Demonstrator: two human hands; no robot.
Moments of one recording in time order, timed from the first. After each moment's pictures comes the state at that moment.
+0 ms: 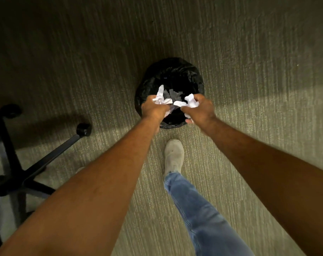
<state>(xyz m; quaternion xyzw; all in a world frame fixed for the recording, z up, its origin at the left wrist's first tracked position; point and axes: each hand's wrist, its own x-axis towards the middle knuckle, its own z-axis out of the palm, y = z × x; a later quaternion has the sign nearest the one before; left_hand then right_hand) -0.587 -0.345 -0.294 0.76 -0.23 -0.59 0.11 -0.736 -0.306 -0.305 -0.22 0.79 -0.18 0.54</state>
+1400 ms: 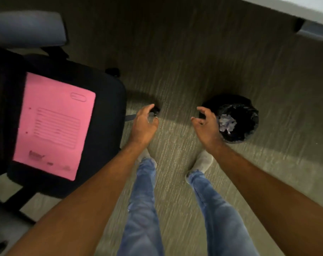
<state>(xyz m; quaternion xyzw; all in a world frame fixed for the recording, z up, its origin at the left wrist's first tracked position) -0.218 -0.248 -0.058 0.80 -0.33 -0.47 0.18 -0.430 -0.302 -0.077 -0.48 0.69 -0.08 0.53</state>
